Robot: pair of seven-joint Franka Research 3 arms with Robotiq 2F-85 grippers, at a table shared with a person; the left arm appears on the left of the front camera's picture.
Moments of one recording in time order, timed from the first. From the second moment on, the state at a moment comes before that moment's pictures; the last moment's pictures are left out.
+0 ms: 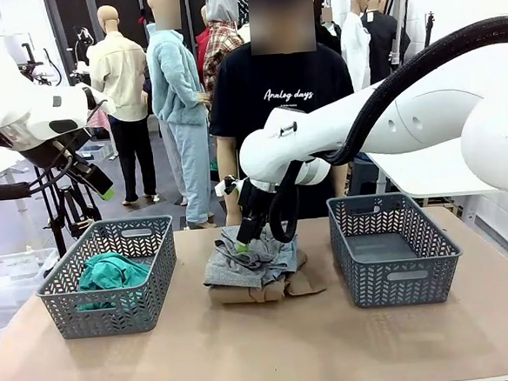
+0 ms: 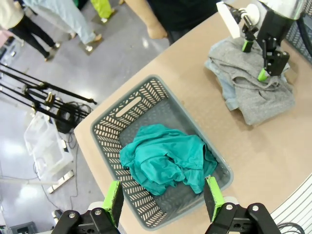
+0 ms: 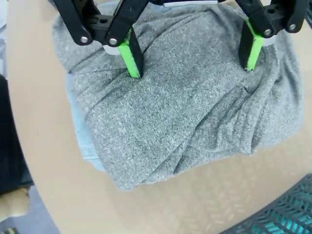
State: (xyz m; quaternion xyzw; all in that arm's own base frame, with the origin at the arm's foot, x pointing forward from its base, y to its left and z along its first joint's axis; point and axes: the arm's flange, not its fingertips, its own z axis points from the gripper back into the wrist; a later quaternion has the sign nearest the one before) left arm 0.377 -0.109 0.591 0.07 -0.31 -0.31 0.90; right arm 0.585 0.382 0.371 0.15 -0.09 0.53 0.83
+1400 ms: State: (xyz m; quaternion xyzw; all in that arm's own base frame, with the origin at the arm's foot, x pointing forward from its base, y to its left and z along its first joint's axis) left arm 0.376 -0.109 0.591 0.07 -0.31 -0.31 0.90; right arm 0.580 0.344 0.471 0.18 -0.14 0.49 0.84
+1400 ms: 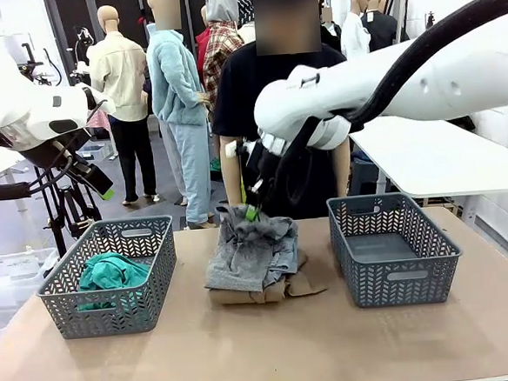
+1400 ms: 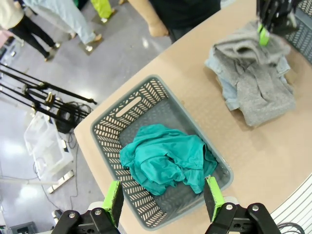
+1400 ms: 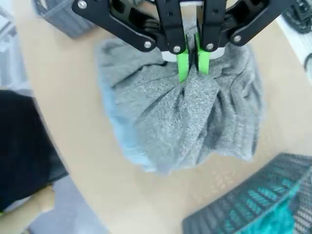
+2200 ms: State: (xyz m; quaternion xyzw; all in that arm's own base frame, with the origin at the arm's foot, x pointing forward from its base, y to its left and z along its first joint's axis) left arm 0.376 -0.109 0.591 0.07 -0.31 -0.31 0.90; right arm 0.451 0.297 0.655 0.07 -0.46 0.43 0.77
